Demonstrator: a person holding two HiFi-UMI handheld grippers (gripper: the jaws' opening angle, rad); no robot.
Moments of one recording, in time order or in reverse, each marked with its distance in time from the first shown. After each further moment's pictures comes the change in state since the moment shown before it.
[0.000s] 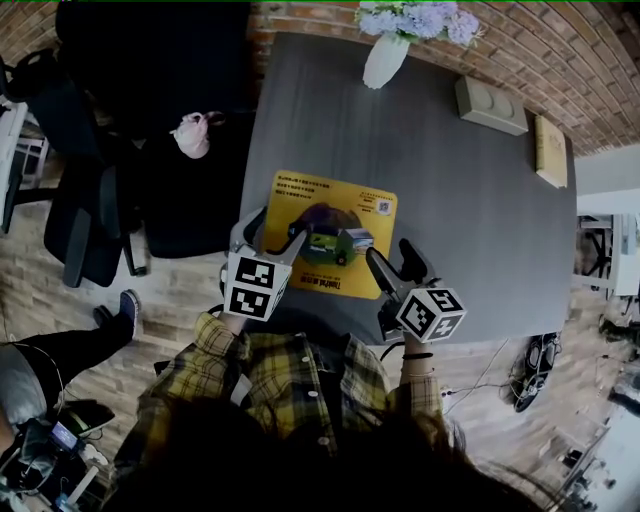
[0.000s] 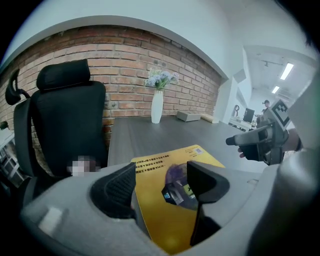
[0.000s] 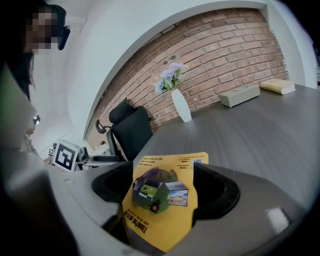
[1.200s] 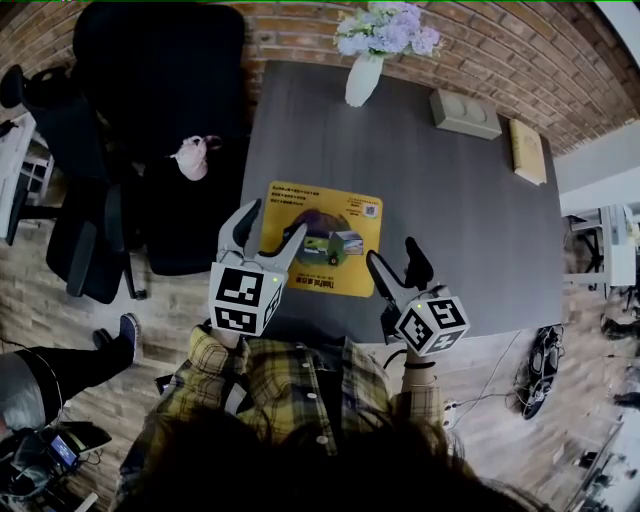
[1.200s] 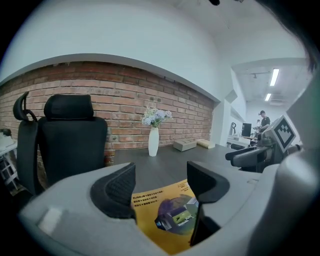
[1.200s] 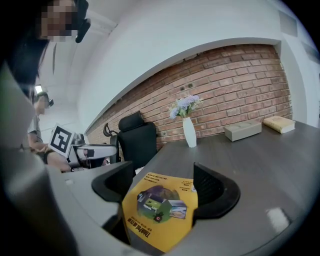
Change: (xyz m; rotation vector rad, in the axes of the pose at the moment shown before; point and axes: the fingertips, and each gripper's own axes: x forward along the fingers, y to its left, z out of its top) left arm -0.079 -0.028 0.092 0.017 -0.295 -0.001; right arm -0.062 0.046 0.050 -0.205 -0.179 -0.016
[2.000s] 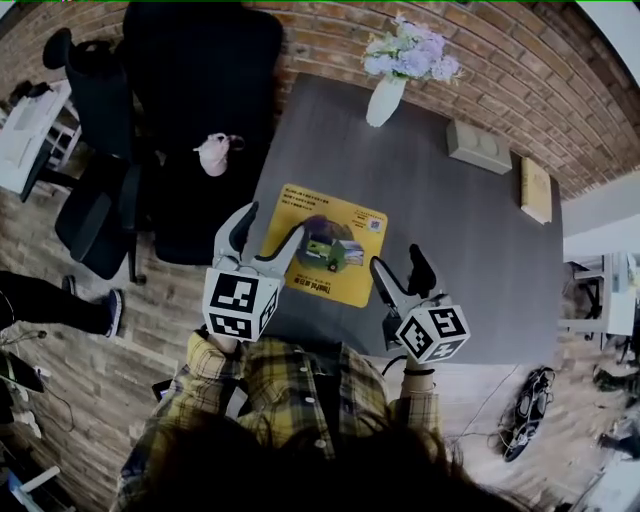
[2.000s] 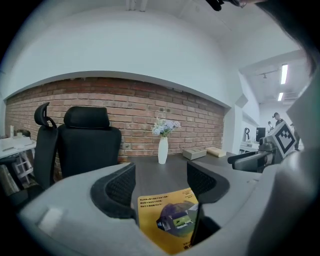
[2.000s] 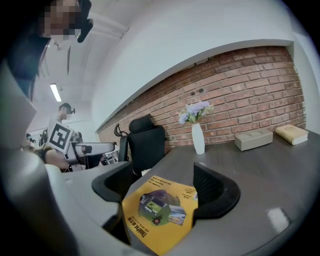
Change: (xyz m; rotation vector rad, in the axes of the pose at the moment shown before) left arm -0.042 -0.005 0.017 -0.029 -0.104 0.156; right arm -0.009 0.003 0.016 -0.086 -0.034 0.118
